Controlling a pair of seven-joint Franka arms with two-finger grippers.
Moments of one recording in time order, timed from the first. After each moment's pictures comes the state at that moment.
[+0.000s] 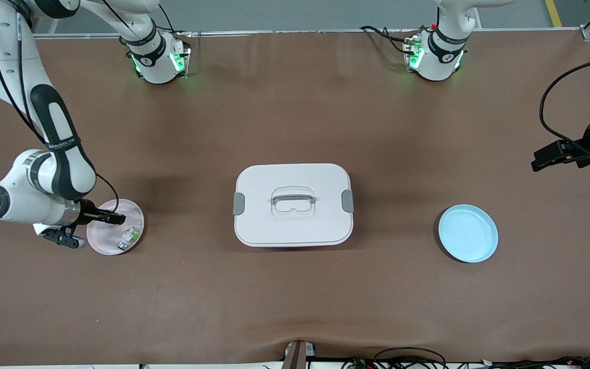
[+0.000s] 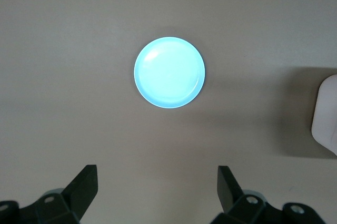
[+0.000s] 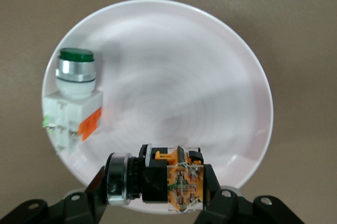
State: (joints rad) left arm 0.01 0.14 -0.01 -1.48 0.00 1.60 -0.07; right arm -0.12 0.56 -0.03 -1.80 0.20 2.15 0.08
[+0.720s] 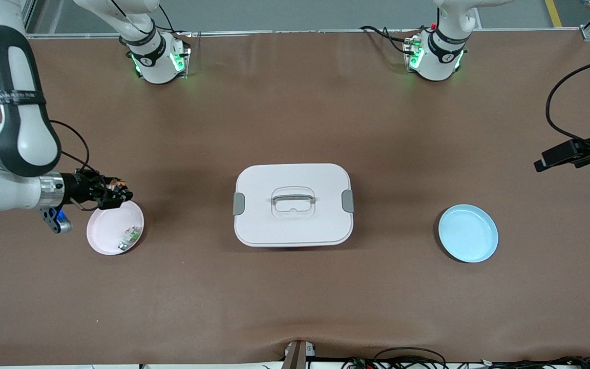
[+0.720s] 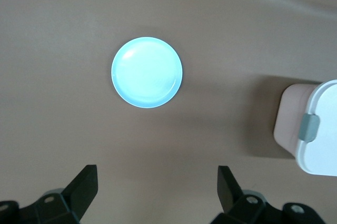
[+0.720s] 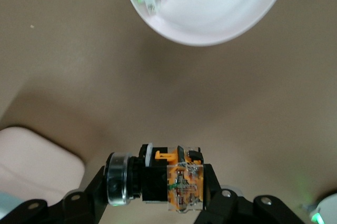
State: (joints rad) left arm 0.08 0.14 0.00 -1.47 -0.17 1.60 -0.07; right arm -0.11 0.35 0.02 -1.74 0.40 1.70 0.56
